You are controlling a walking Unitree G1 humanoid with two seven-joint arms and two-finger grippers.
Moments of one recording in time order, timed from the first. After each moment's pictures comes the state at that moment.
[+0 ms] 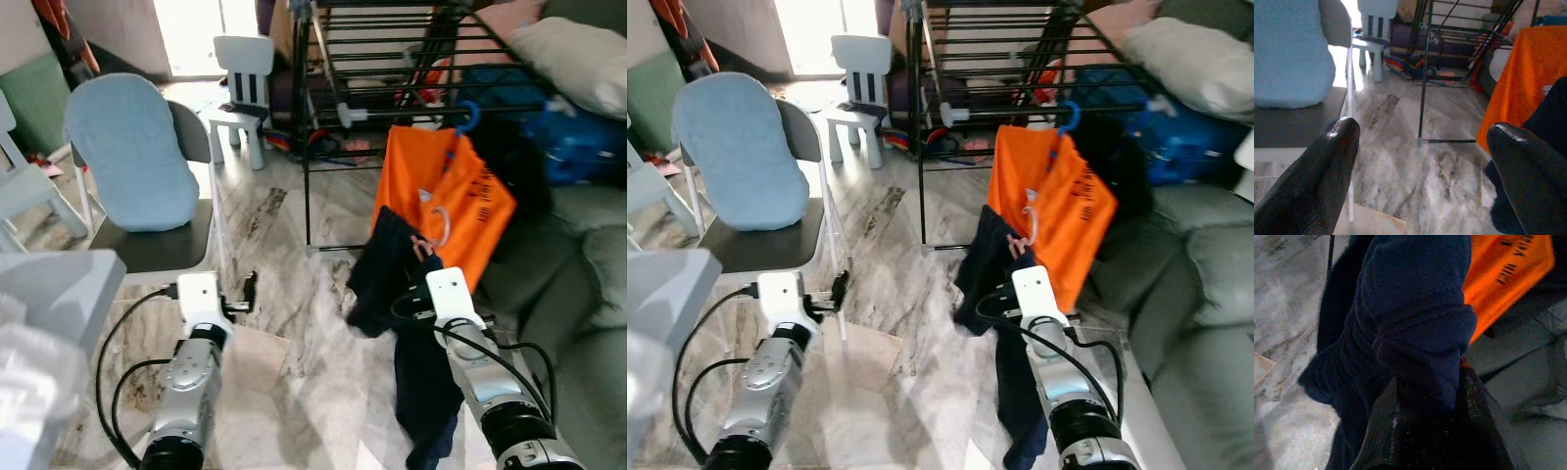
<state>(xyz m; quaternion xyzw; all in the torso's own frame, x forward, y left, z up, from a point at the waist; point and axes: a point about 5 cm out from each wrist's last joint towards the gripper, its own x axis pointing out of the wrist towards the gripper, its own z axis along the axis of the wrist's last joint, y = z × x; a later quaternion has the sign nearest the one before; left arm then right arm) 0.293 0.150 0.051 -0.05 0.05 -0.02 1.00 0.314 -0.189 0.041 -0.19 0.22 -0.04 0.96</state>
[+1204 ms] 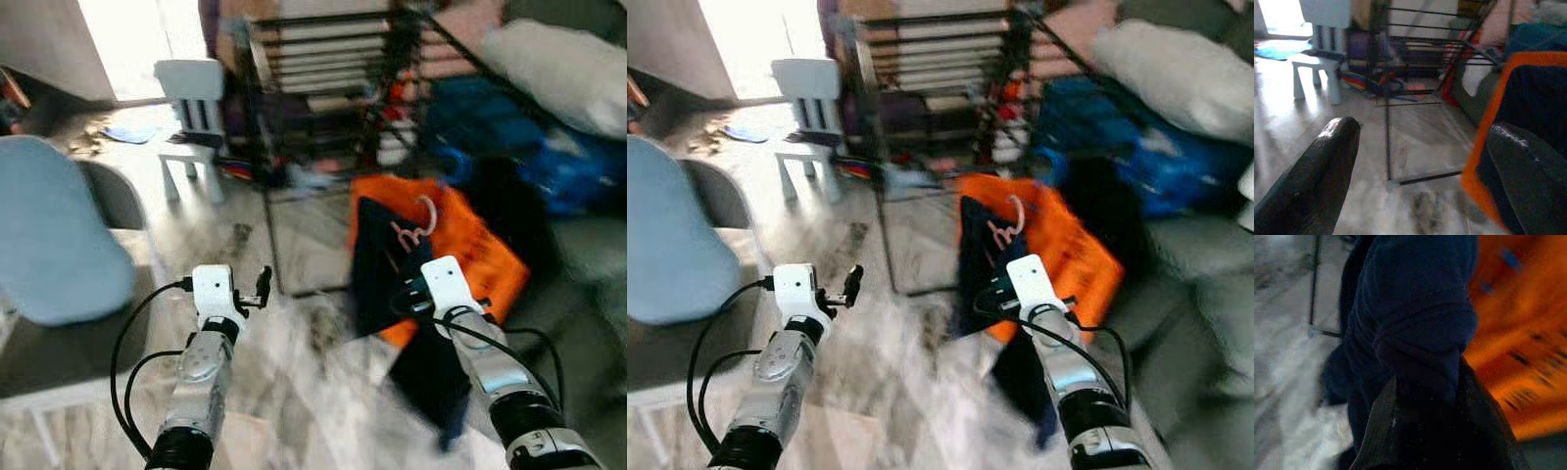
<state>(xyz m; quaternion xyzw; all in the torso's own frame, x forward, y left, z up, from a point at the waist) 0.299 0.139 0.054 -0.06 0.05 -0.05 1.00 0.323 -0.180 0.051 -0.20 0.19 0.05 0.96</state>
